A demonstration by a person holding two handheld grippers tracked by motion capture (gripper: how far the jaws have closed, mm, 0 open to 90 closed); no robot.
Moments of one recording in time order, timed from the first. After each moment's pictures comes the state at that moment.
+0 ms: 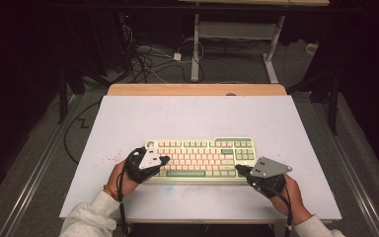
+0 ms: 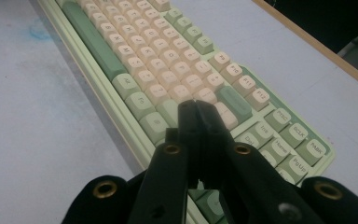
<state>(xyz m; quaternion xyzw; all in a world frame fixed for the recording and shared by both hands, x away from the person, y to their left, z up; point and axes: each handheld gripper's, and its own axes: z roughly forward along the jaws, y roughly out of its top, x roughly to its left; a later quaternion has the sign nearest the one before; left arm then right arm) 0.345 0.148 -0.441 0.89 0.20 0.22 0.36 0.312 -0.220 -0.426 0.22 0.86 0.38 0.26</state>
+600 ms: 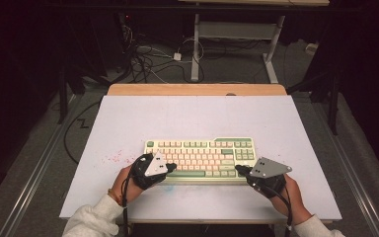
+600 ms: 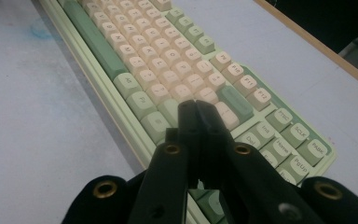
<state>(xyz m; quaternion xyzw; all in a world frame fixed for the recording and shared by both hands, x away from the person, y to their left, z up) 0.333 0.132 -0.446 0.90 0.17 0.19 0.36 0.312 -0.219 -0.426 0.22 0.86 0.38 0.26</state>
